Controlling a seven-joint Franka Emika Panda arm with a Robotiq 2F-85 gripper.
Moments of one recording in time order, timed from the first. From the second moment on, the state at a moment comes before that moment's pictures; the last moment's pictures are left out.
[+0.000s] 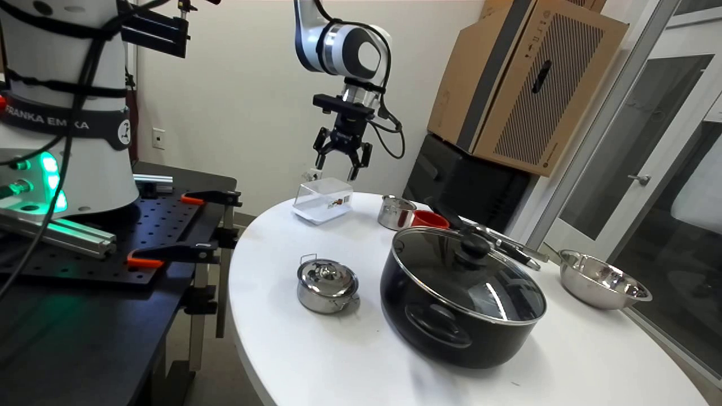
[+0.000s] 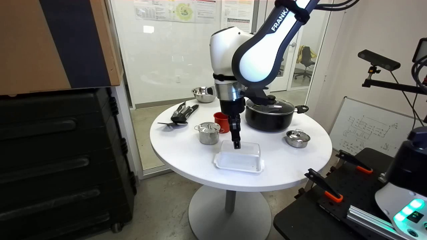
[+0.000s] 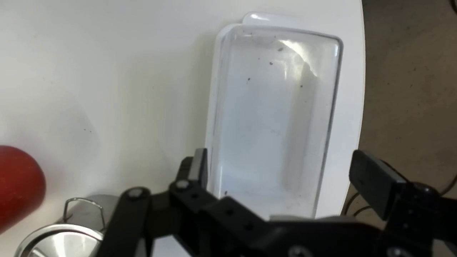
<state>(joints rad) 0.22 0.27 0.25 -2.37 -0.28 2.47 -0.22</state>
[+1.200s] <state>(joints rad) 0.23 0.29 0.23 -2.38 -0.29 2.47 -0.13</state>
